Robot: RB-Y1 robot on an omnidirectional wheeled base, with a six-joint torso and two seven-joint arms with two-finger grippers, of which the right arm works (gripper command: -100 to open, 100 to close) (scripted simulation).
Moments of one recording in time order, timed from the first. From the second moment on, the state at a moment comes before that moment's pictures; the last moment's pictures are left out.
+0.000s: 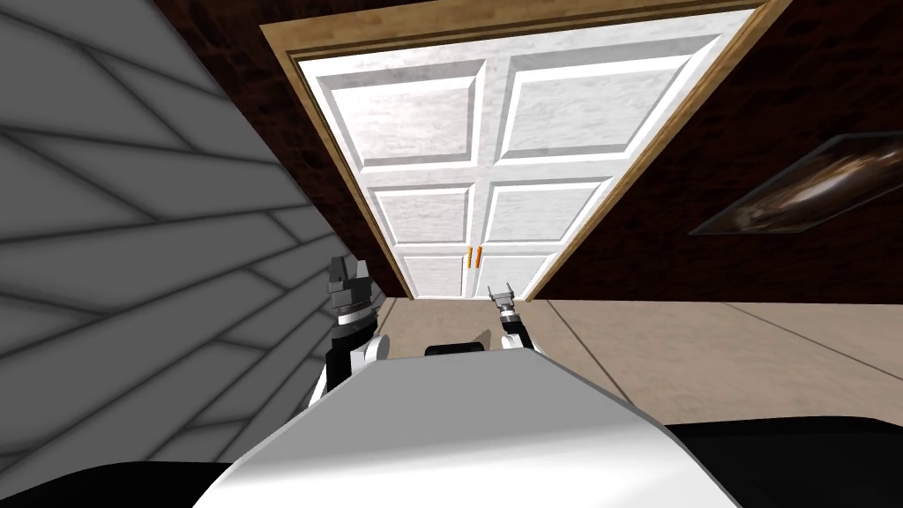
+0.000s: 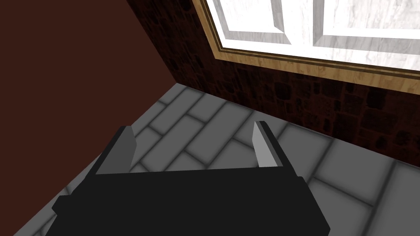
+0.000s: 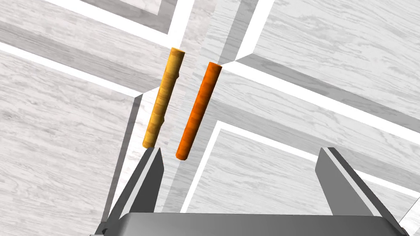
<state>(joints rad) 0.23 -0.26 0.19 -1.32 -0.37 -0.73 -1.07</state>
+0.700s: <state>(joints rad) 0.20 -0.28 0.21 -1.16 -0.43 -0.77 -1.22</state>
